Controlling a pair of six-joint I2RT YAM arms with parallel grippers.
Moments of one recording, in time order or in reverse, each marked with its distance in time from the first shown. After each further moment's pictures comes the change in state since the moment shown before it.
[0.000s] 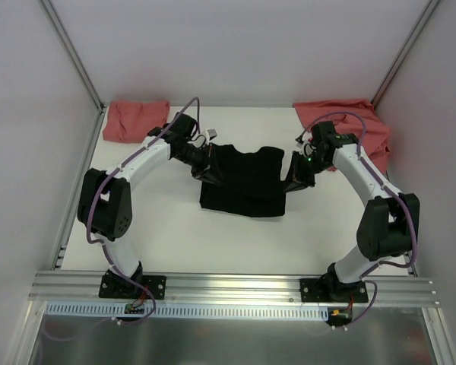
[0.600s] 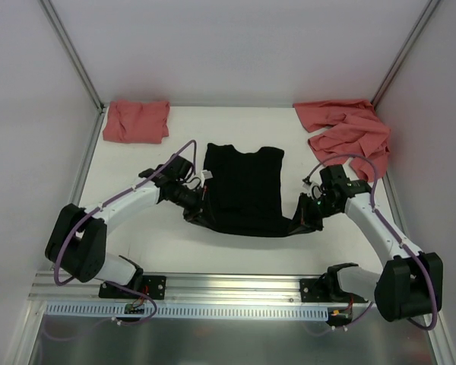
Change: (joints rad) left arm -0.102 -0.354 -0.523 0.120 -0.005 -0.095; right arm 0.006 -0.412 -0.472 0.019 -0.067 0.031
